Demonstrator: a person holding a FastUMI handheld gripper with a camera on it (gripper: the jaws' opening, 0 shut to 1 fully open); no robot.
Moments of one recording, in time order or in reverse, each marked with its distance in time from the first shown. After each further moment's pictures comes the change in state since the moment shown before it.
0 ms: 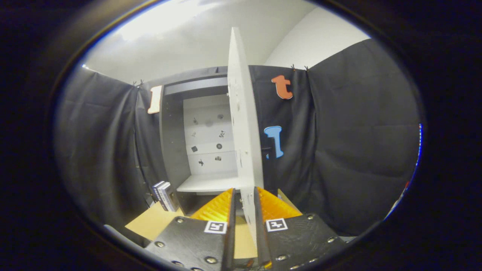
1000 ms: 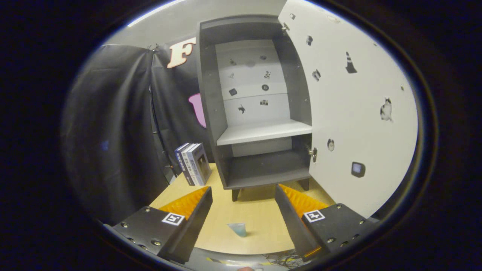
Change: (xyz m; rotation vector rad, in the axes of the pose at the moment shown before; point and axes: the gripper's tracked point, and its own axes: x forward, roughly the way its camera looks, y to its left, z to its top) arm 0.112 0.220 -0.248 0.013 0.297 0.138
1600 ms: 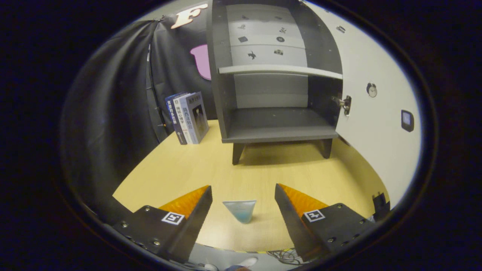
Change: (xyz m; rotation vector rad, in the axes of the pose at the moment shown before) arm 0.089 0.003 -0.159 -0.086 0.270 -0.013
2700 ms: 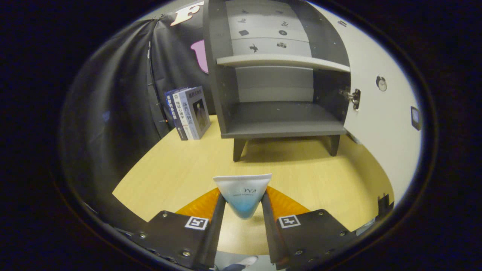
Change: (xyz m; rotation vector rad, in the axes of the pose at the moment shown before) arm 0.000 -0.012 0.035 -0.009 -0.025 0.027
